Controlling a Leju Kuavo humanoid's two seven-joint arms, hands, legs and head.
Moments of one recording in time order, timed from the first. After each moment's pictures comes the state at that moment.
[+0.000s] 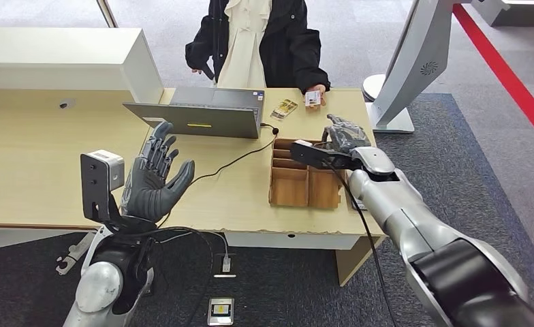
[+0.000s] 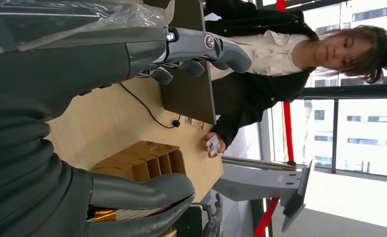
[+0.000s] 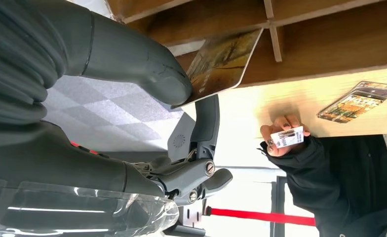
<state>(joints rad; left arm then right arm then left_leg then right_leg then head) -0.28 -0.02 -0.43 -1.74 0.03 0.21 0.11 -1.00 -0.07 0.58 -0.41 0.87 -0.07 0.01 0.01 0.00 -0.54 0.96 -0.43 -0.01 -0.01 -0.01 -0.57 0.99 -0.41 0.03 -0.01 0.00</state>
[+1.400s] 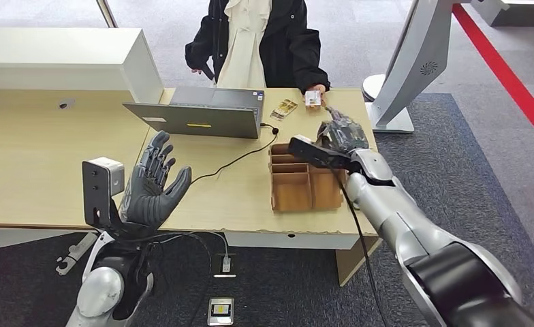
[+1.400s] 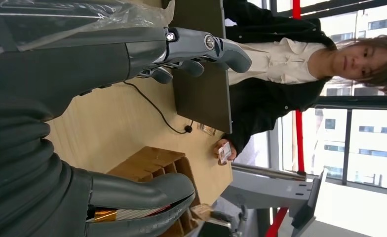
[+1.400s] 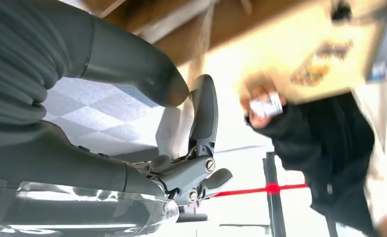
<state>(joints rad) -0.25 0.00 -0.43 -1.72 0.04 0.25 0.10 -0.99 -0.05 0.54 -0.40 0.79 -0.26 -0.06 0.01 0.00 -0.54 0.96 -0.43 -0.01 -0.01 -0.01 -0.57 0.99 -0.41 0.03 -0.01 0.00</state>
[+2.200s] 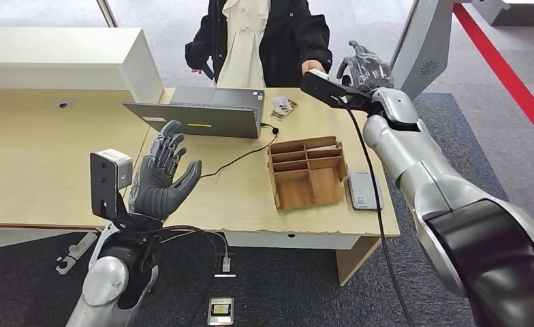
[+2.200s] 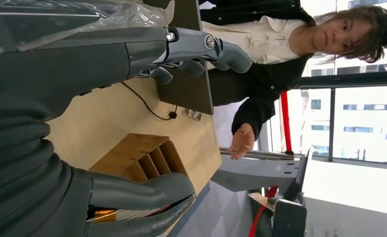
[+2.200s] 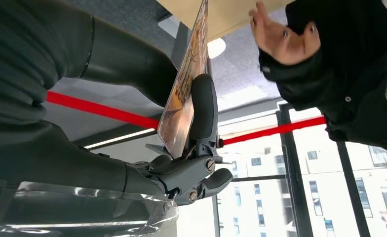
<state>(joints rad) -0.30 -0.03 -0.43 -1.69 0.05 0.17 0.06 -1.23 -0.07 0.52 -0.38 0.84 -0.18 0.02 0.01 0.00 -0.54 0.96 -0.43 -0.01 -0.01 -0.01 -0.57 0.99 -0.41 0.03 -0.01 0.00</state>
